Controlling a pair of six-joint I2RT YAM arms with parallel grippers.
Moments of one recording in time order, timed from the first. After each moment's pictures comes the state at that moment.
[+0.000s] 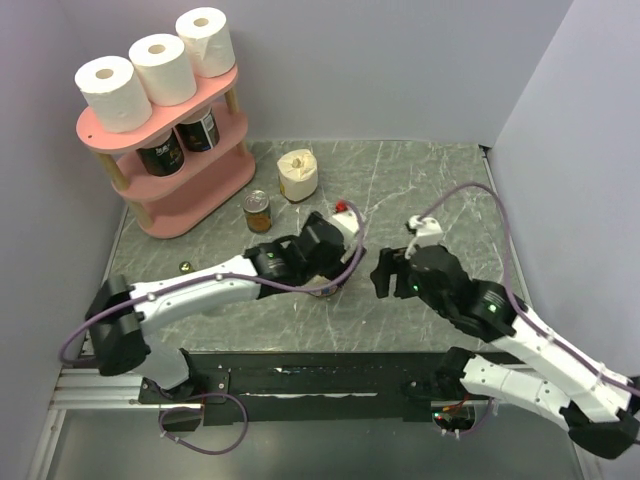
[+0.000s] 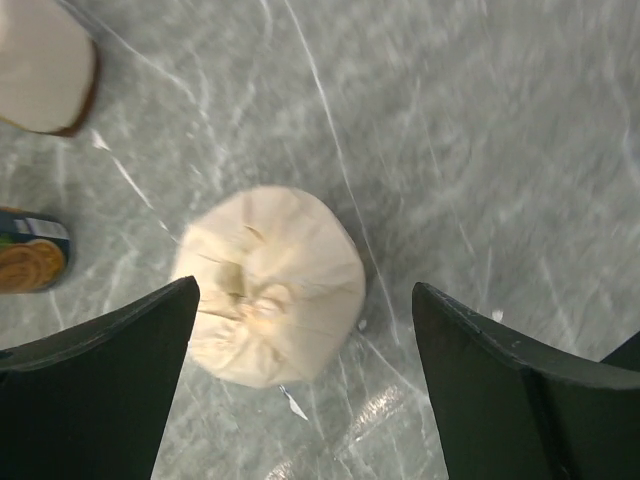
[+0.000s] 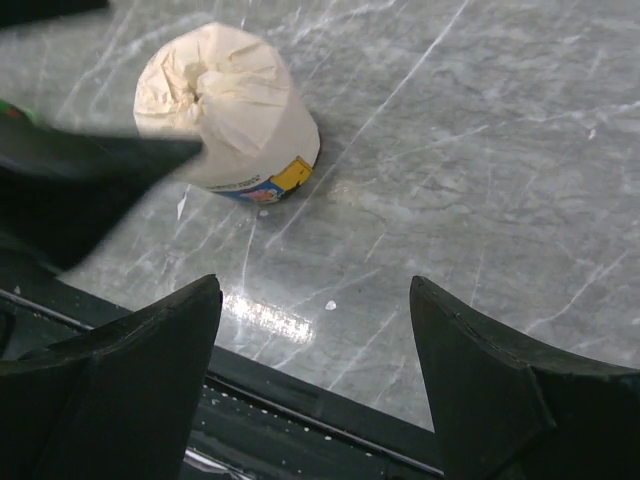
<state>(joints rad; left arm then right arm) -1.05 1.45 1.22 -0.34 -0.38 -0.15 0.88 0.79 0.91 -0.76 0.38 0.50</state>
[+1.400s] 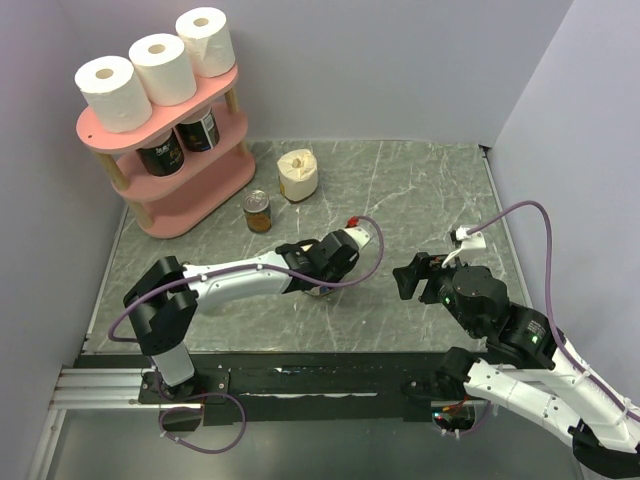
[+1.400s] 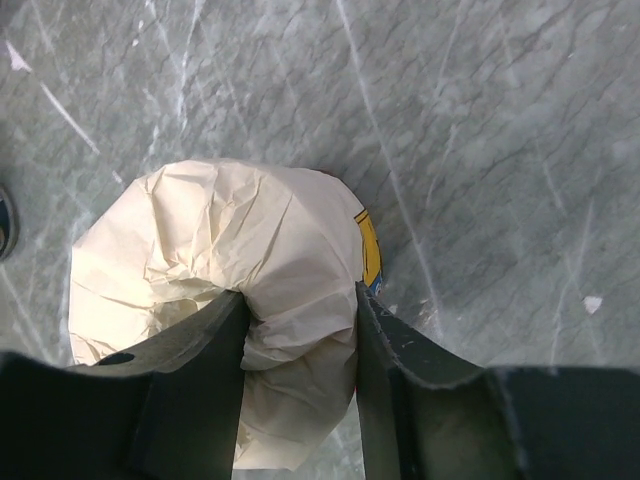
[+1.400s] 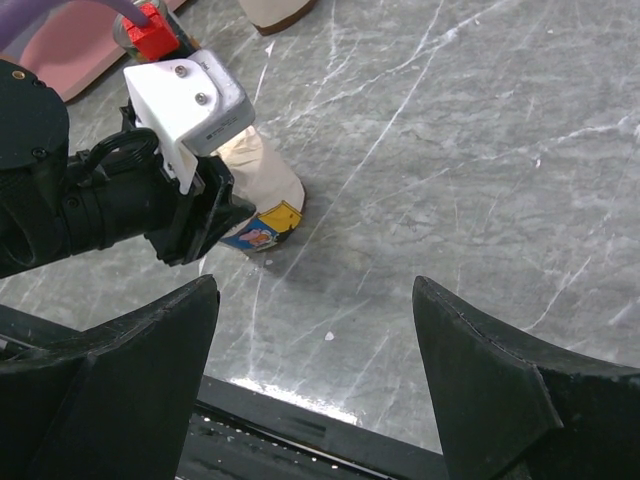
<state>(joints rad) -1.04 1.70 1.22 -0.36 -0.36 -0.13 0.88 0.52 0.86 -0.78 0.49 0.54</state>
